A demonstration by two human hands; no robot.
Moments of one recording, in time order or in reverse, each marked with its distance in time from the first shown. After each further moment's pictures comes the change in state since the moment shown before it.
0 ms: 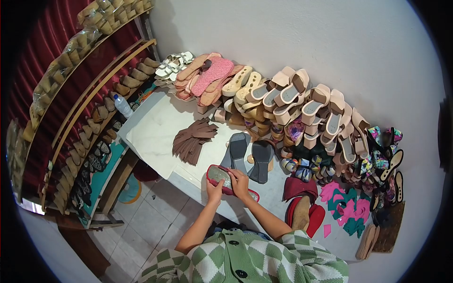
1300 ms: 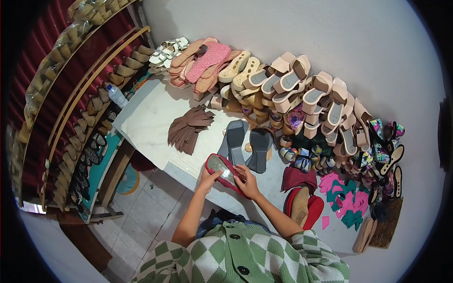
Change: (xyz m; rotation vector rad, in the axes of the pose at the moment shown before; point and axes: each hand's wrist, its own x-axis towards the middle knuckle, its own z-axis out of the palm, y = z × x) left_hand 0.017 0.022 -0.013 -0.083 -0.338 -0.191; right_hand -0.033 0.003 -0.048 0.298 -0.220 0.044
